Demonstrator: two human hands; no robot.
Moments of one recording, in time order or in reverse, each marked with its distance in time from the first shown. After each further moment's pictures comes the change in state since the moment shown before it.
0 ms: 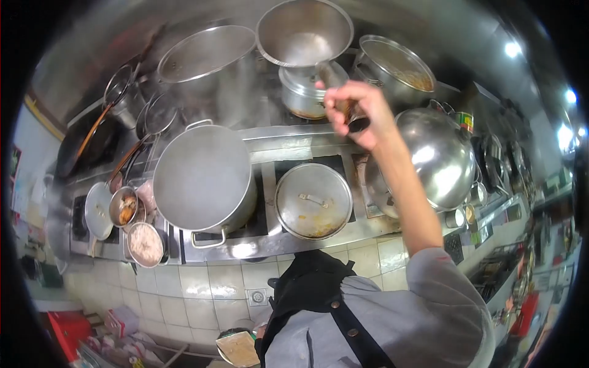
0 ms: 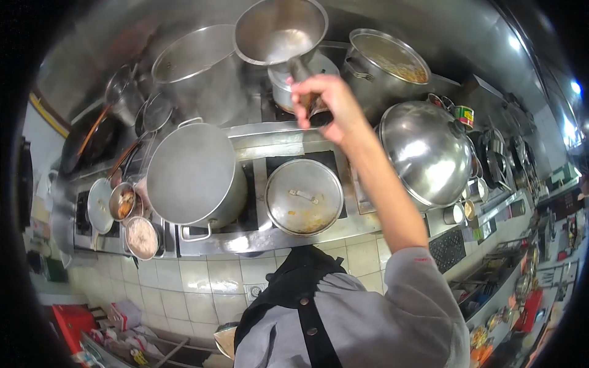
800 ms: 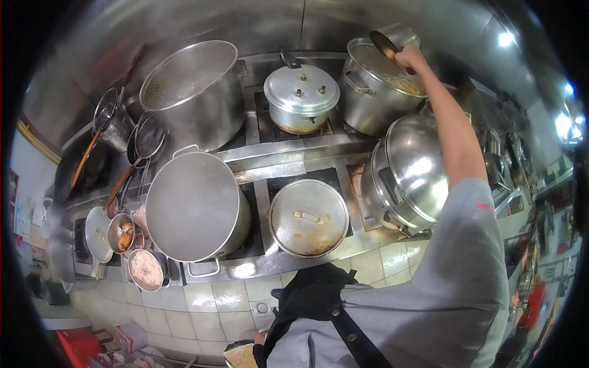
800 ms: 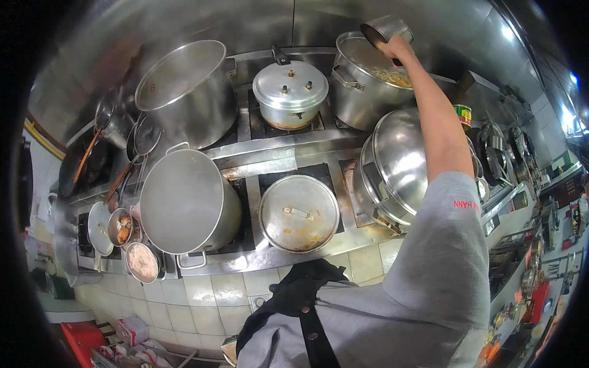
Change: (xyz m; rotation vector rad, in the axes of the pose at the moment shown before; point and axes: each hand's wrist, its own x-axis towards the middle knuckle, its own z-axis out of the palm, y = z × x) left_hand 0.038 0.047 -0.043 -0.021 -0.036 -0.048; right_hand 0.157 -0.162 -0.310 -1.831 0.858 -0.006
